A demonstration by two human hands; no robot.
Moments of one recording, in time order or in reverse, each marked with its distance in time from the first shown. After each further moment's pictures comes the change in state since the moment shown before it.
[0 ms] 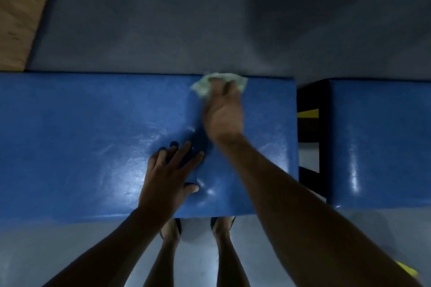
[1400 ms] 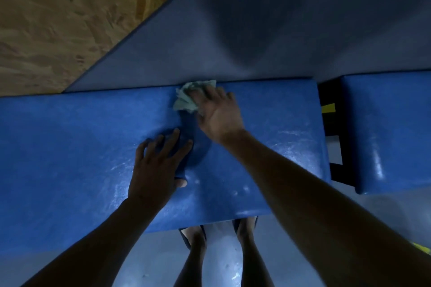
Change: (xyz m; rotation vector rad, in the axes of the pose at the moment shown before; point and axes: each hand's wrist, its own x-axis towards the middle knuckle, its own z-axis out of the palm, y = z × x) left_hand -0.011 -0.129 -0.051 0.196 -0.092 0.000; right_hand -0.002 -0.092 0.025 -0.216 -0.155 -0.345
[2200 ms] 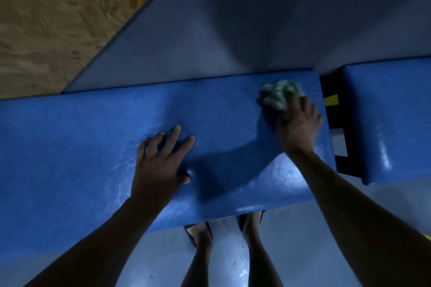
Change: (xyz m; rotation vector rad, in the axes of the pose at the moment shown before) left_hand -0.004 0.001 0.011 -0.034 0.156 0.036; right_hand -0.100 0.119 -0.011 -0.096 0.140 0.634
